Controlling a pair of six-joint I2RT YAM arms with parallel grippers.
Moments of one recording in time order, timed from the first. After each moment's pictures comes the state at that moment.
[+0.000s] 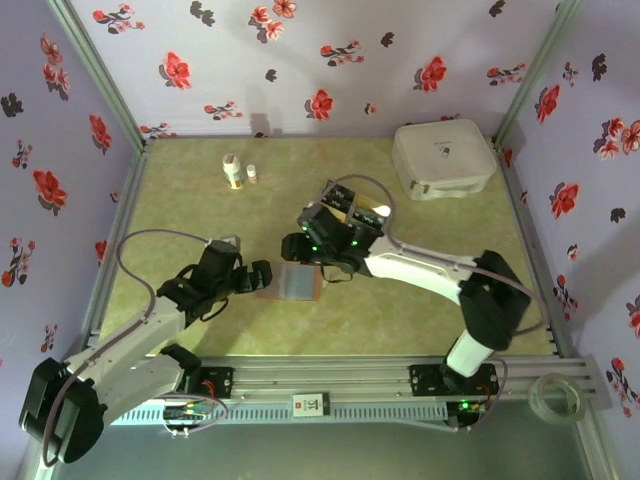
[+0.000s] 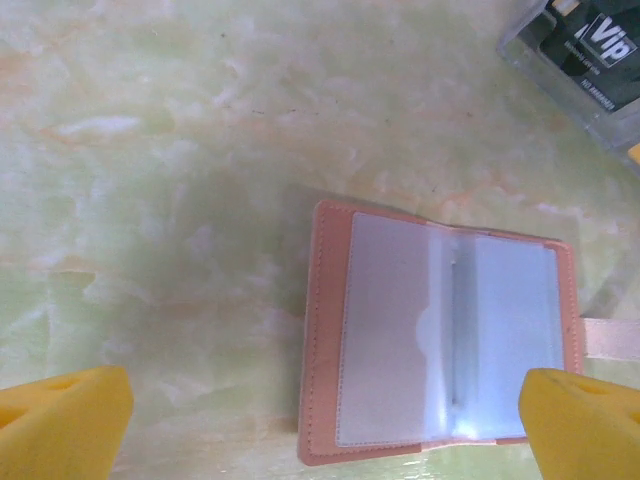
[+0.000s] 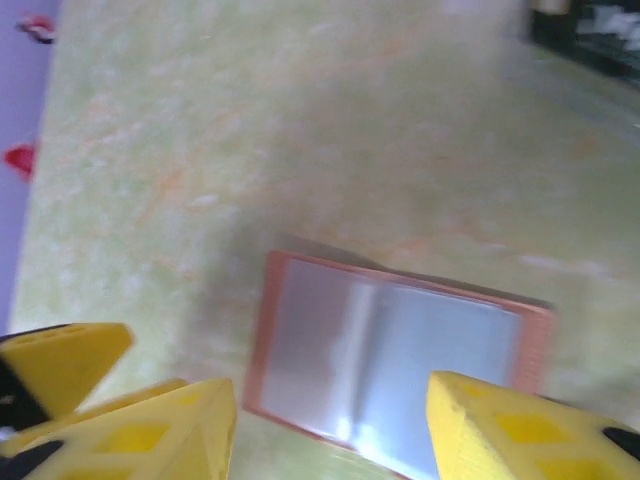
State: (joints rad) left arm -0.58 0.96 0.52 -0.42 -0.10 -0.62; right arm 0.93 1.58 1.11 -0.36 0.03 0.86
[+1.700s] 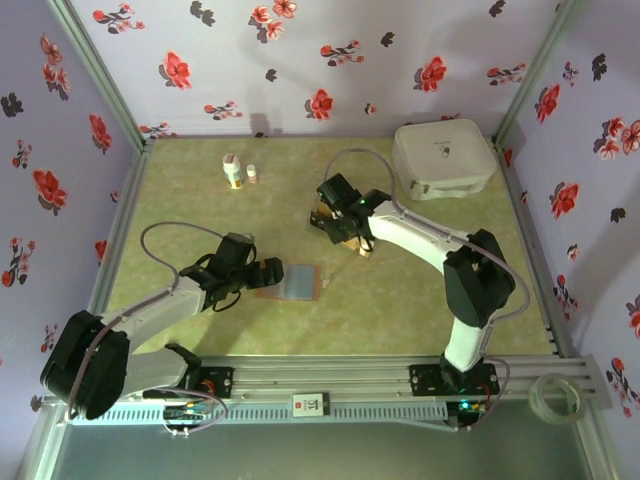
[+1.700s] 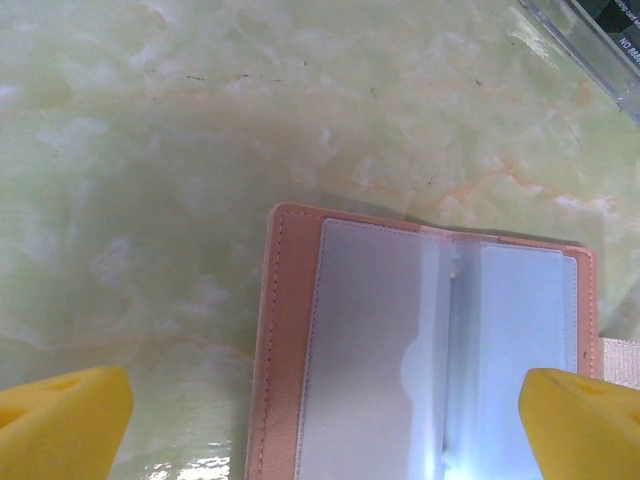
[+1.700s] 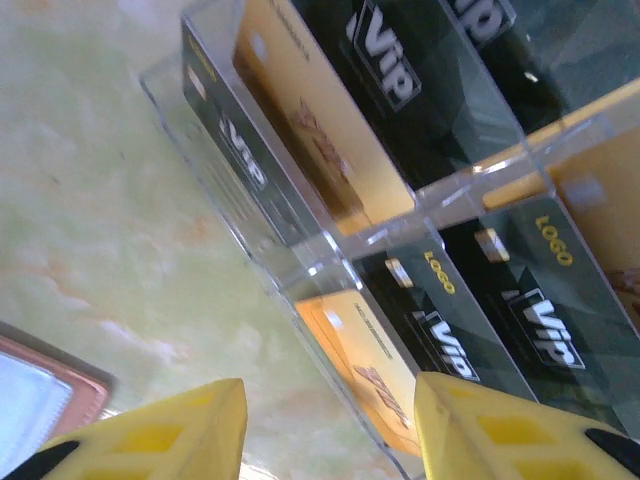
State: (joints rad) left arm -0.58 1.20 0.55 -0.28 -0.02 -0.64; right arm 0.73 1.80 1.40 -0.76 0.23 0.15
